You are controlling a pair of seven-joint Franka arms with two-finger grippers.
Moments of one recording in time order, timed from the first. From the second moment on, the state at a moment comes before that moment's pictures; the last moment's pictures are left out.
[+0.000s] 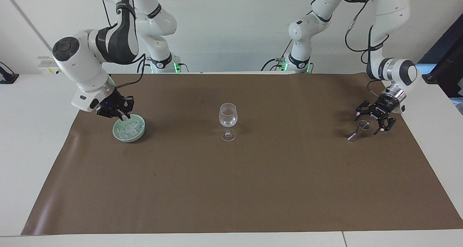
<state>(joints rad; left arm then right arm) 0.50 0.27 0.13 -2.19 -1.36 1.76 -0.68 0.03 0.02 -0.04 -1.87 0.06 1.82 -0.33</state>
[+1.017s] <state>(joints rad) 0.50 0.39 0.13 -1.63 -0.92 1.47 -0.73 0.57 0.26 -0.02 -1.46 0.10 1.80 0.53</state>
